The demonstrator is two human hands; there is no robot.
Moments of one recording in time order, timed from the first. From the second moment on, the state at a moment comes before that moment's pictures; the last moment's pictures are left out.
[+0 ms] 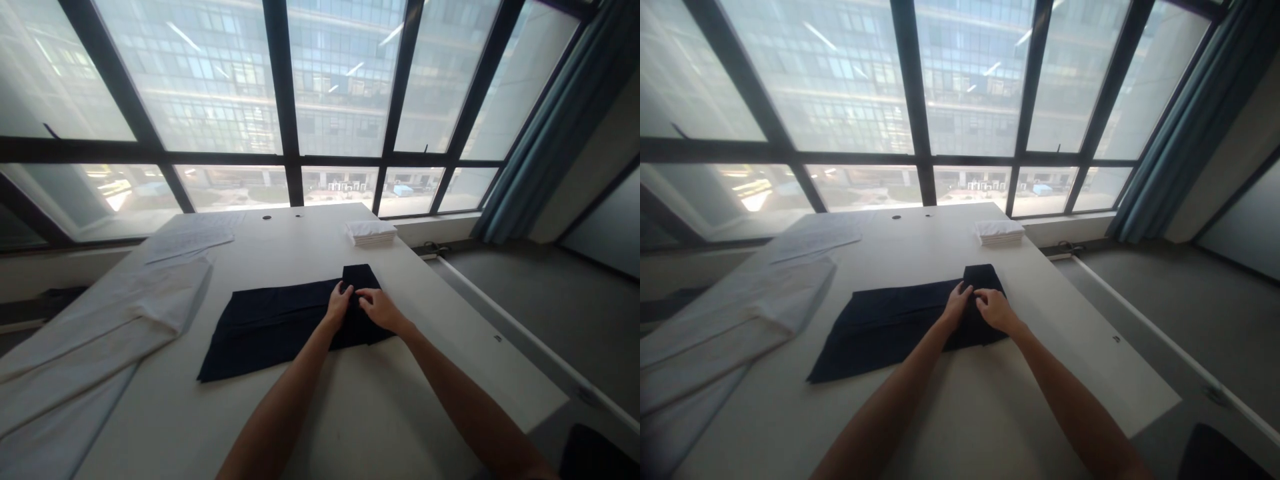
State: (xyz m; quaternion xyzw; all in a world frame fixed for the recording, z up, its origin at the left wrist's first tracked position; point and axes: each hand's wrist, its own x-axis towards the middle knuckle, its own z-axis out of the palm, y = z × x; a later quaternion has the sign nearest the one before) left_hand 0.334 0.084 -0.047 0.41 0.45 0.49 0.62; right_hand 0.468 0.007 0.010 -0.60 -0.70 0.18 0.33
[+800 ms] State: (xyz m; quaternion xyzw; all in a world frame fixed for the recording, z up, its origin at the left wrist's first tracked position) left_hand 0.322 0.095 -0.040 0.50 0.50 0.49 0.51; right_hand 0.499 -0.002 -0.059 -0.65 -0.72 0.13 0.22
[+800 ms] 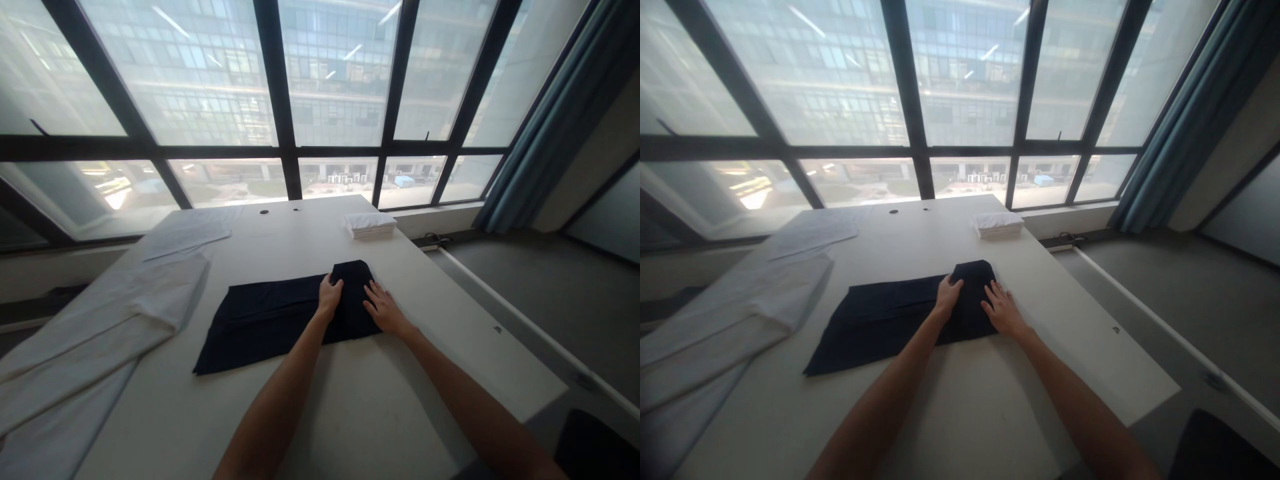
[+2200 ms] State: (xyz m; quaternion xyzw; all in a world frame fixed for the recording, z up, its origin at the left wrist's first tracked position) left_hand 0.308 0.087 -0.045 0.78 0.55 0.25 0.16; right_hand 0.441 -0.028 -0.053 -0.62 -0.77 0.03 0.16
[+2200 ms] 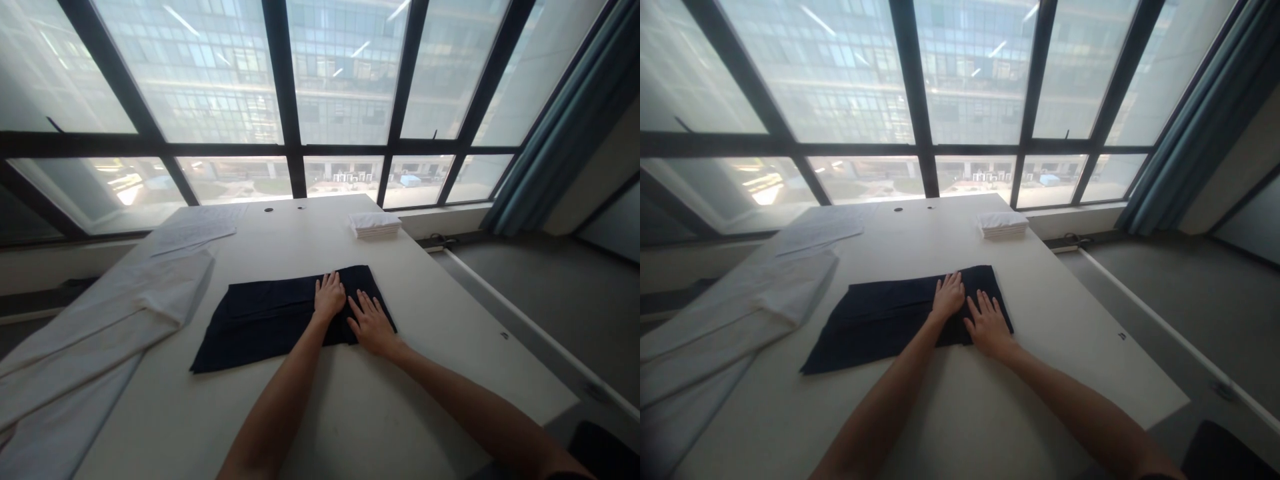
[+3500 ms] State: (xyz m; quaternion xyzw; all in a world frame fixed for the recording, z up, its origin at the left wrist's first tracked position) left_hand 0.123 0.041 -0.038 0.76 0.65 0.06 0.00; right_hand 0.462 -0.042 -0.054 -0.52 -0.84 0.03 0.14
